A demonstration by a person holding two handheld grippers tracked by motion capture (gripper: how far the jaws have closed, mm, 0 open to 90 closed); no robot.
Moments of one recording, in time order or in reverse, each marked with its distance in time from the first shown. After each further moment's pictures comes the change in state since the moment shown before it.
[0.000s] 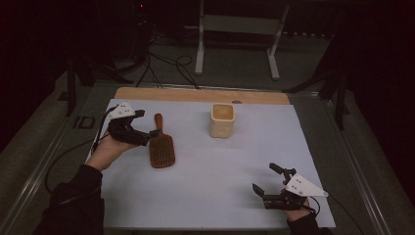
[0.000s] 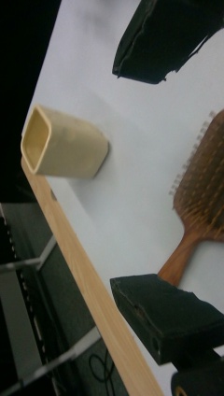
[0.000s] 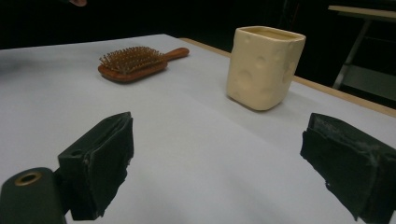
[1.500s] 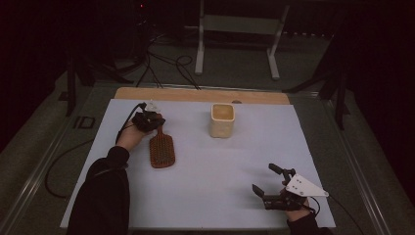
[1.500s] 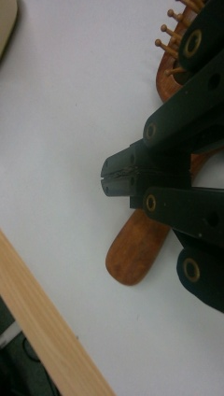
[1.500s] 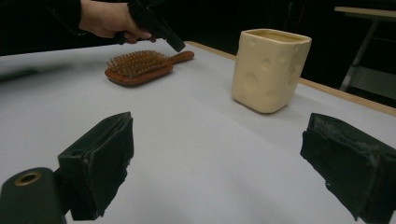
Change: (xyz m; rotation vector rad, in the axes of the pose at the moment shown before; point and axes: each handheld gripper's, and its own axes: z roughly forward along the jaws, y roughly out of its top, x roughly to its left) left arm 0.051 -0.036 0.108 0.322 0.097 0.054; right arm 0.001 0.000 0.000 -0.011 0.021 0.014
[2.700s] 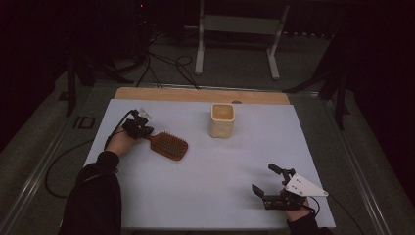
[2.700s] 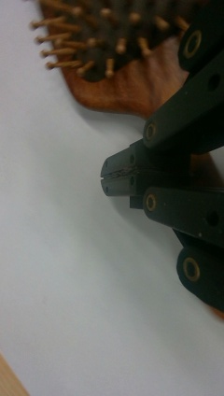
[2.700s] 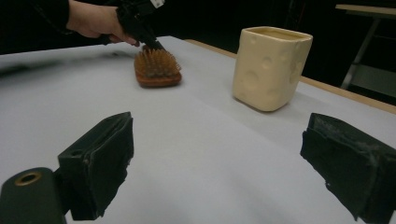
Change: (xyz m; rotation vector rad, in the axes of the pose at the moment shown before) left arm 0.011 -0.038 -0.014 0.164 0.040 -0.029; right arm 0.000 0.000 0.000 0.006 0.002 0.004
